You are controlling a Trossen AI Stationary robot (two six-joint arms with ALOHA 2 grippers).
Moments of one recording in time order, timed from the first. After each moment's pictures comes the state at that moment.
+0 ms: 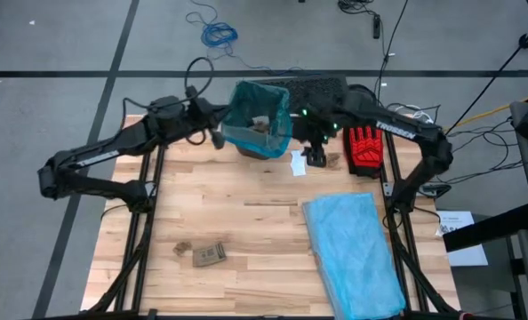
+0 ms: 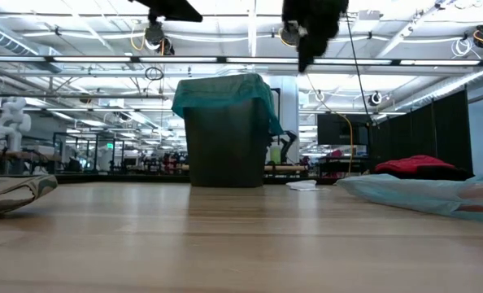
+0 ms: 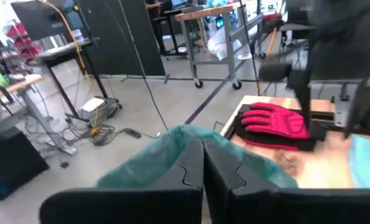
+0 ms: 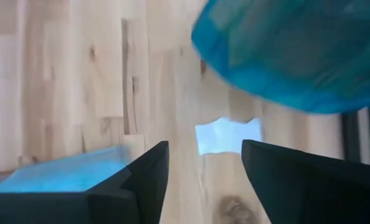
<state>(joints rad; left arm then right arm) 0.41 1.04 1.03 -0.12 -0.14 0.19 -0.38 1.61 1.64 -1.18 -0.14 -0.29</state>
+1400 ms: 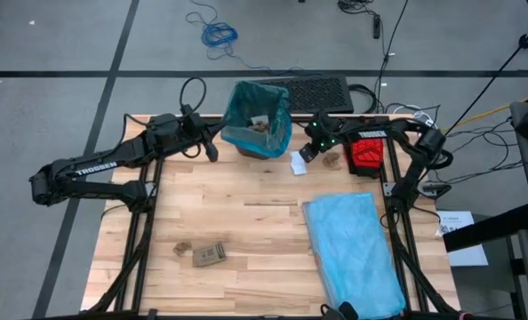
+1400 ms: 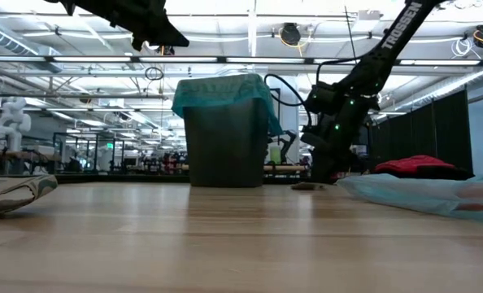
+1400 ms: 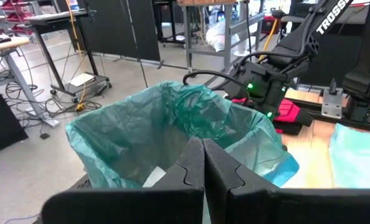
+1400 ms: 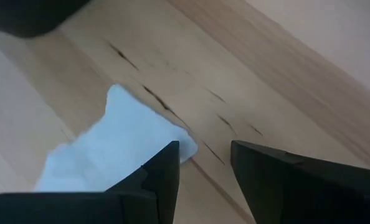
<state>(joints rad) 0.40 0.93 0.78 -0.01 -0.14 0.06 -0.69 1.76 0.89 -0.19 -0.14 0.21</state>
